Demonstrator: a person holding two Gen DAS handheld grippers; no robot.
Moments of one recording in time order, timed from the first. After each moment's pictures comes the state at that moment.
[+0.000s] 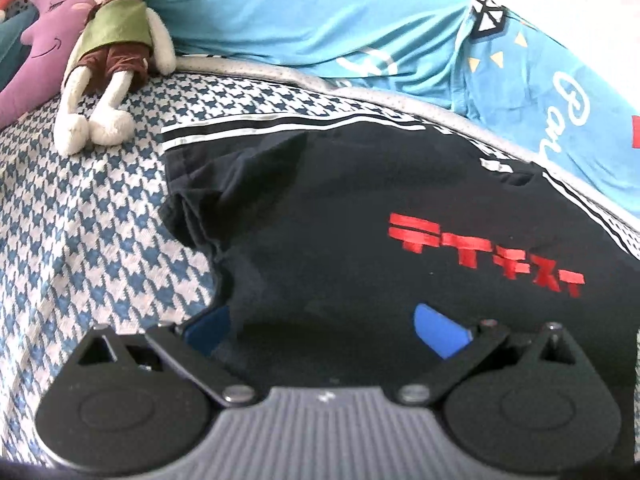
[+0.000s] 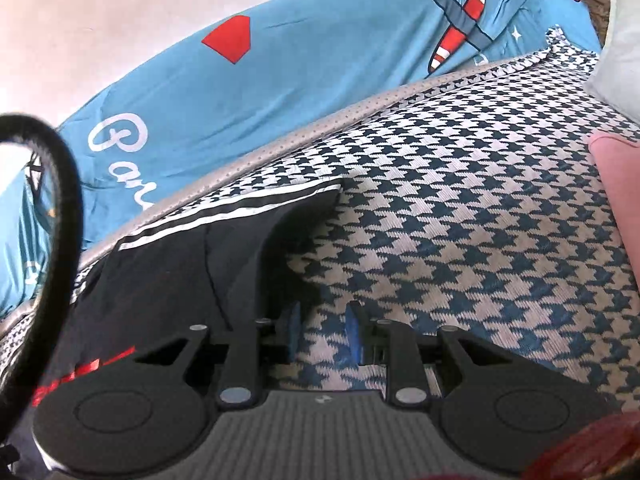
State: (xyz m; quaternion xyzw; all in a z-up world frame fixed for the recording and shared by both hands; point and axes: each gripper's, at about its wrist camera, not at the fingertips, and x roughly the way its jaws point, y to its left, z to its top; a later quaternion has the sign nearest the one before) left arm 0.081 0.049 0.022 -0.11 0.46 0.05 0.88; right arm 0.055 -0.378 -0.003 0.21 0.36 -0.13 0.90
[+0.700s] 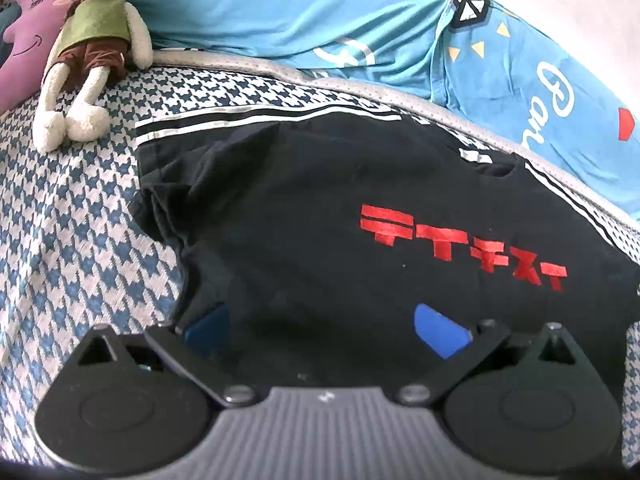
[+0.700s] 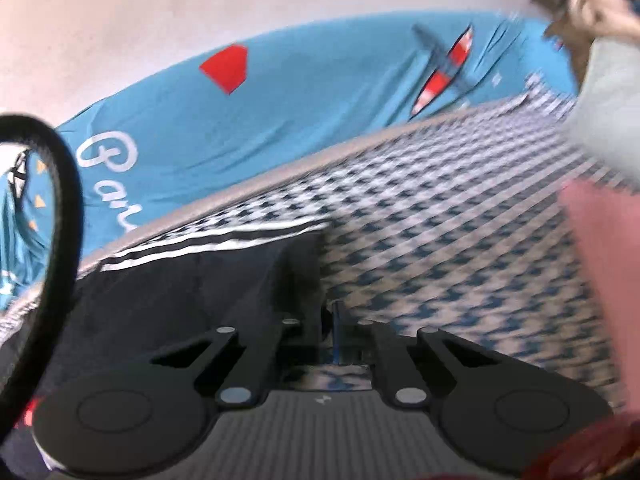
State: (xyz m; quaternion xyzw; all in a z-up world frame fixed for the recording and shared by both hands) left arm 0.087 0.038 0.019 -0.11 0.47 0.03 0.87; right arm 0.050 -0.365 0.022 0.15 0.33 -0.19 0.91
